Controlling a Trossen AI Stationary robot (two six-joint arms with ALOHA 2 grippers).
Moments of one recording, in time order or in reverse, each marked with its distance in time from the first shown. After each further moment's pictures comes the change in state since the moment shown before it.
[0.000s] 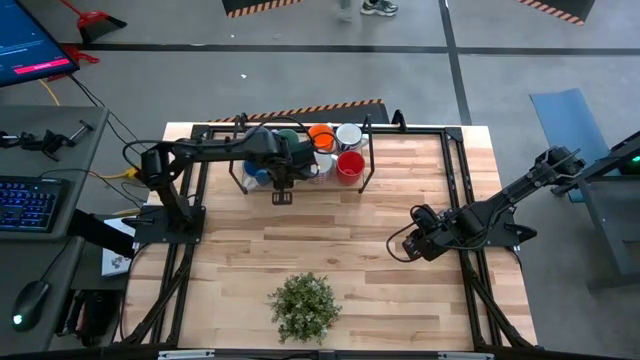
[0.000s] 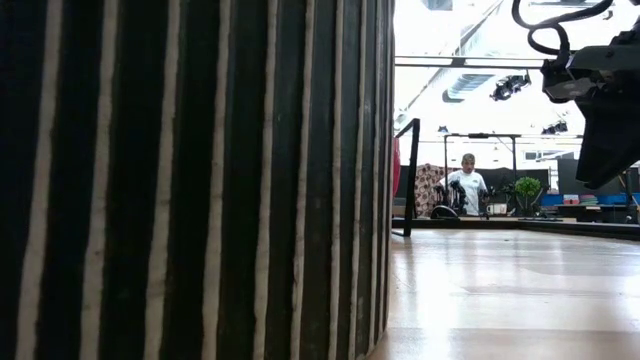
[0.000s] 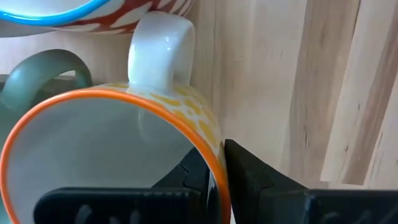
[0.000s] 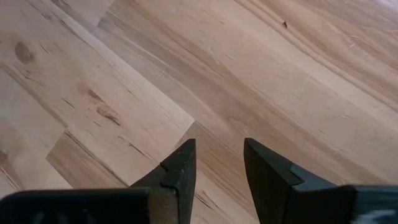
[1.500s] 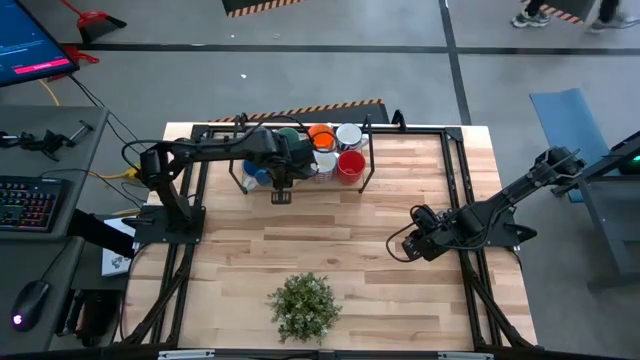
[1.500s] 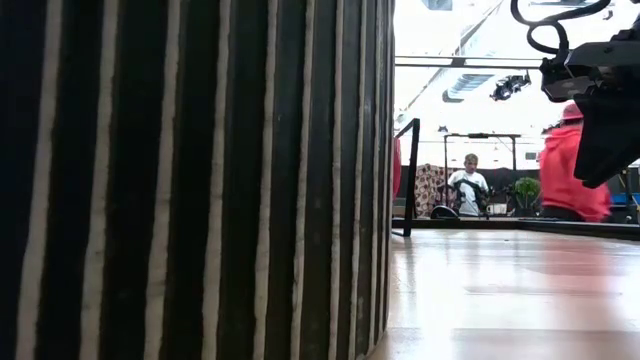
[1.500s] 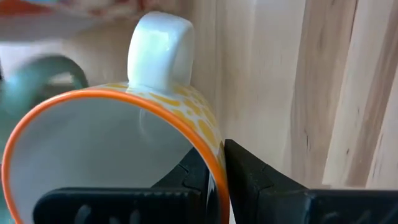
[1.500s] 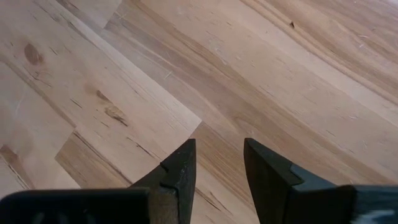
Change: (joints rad) left arm 0.006 -0.012 0.004 0.013 0.010 0.024; right arm 0.000 0.000 0.000 0.019 -0.001 0.000
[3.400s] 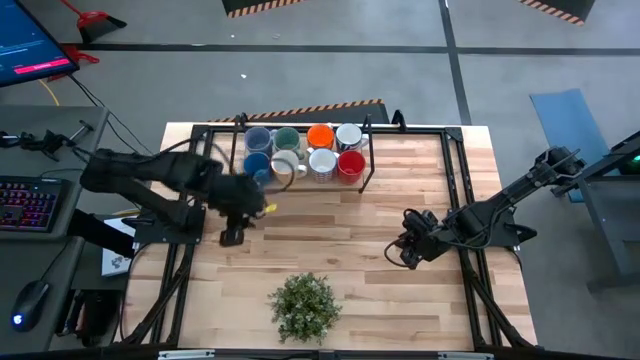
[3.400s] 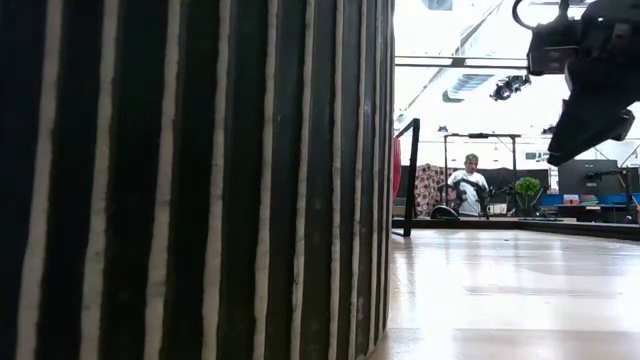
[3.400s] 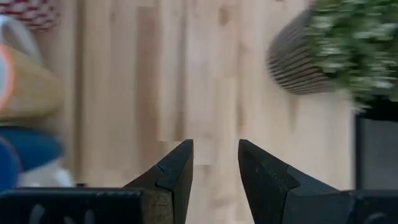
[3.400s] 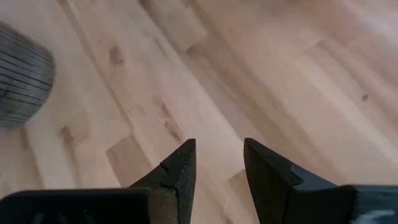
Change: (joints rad) left arm -0.410 -0.466 -0.011 -0.205 0.143 -0.445; right arm 0.000 0.000 0.000 0.216 0.041 -0.333
